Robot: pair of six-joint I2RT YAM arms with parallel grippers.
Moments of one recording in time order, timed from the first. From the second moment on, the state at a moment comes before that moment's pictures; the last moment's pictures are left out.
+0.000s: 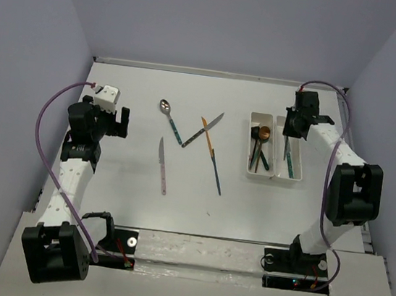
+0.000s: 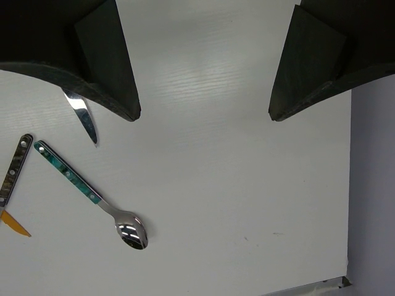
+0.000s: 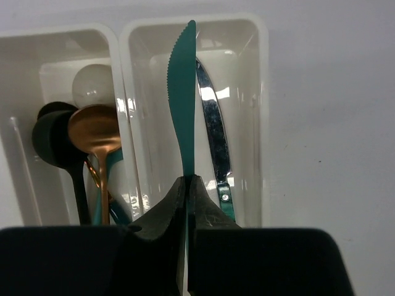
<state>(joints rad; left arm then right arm) 0.16 0.99 0.70 -0.05 0.27 0.21 0.12 1.69 1.31 -0.46 0.20 0.16</state>
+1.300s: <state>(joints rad) -0.53 2.03 1.42 -0.41 0.14 0.27 0.14 1.59 1.23 -0.51 0.07 0.16</state>
